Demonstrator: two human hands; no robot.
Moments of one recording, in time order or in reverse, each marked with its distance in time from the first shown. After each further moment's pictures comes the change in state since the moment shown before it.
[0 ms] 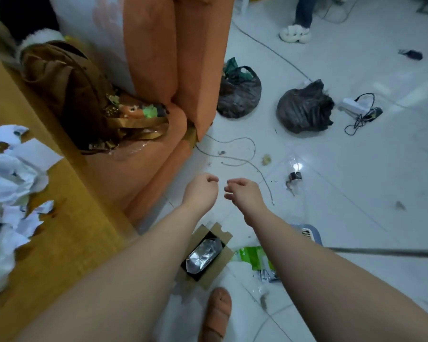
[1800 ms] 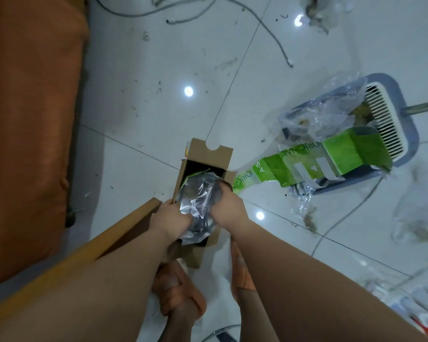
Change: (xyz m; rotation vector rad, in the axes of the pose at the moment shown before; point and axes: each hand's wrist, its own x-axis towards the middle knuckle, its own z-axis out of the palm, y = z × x) left_hand 0.163 -0.396 0.190 0.836 -0.493 -0.326; right_hand 0.172 0.389 0.081 -0.214 -0.096 0.311
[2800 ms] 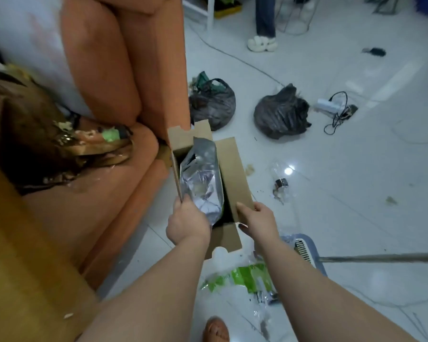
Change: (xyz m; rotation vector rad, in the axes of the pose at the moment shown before) left_hand -0.325 0.156 -0.236 -0.436 0.818 -0.062; right_hand -0.252 -0.244 -0.203 0.435 0.213 -0.259
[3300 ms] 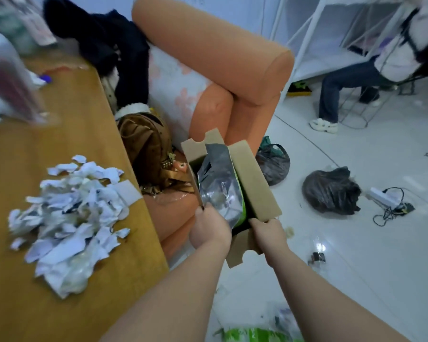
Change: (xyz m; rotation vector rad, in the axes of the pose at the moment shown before) left_hand -0.009 -0.042 -0.165 -0.322 0.110 -0.151; right_hand -0.100 -0.107 0.107 -0.397 -0.082 -0.207
